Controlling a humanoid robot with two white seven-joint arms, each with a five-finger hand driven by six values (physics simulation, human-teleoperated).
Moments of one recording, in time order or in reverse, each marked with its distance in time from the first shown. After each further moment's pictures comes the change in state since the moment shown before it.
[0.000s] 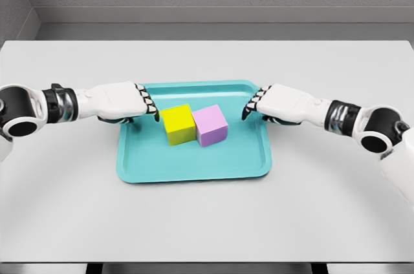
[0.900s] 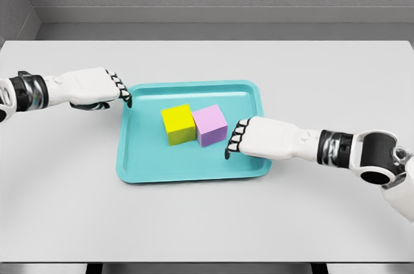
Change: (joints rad) left arm -0.031 0.078 0.031 0.064 0.049 0.000 0.003; right arm 0.101 -0.088 0.104 -0.304 -0.002 0.000 0.005
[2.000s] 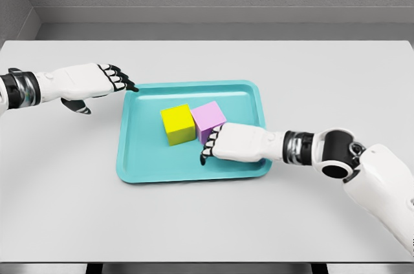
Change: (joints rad) left arm 0.002 0.007 0.020 0.028 0.031 0.000 0.005; right arm -0.078 0.149 0.107 0.146 0.033 0.000 0.022
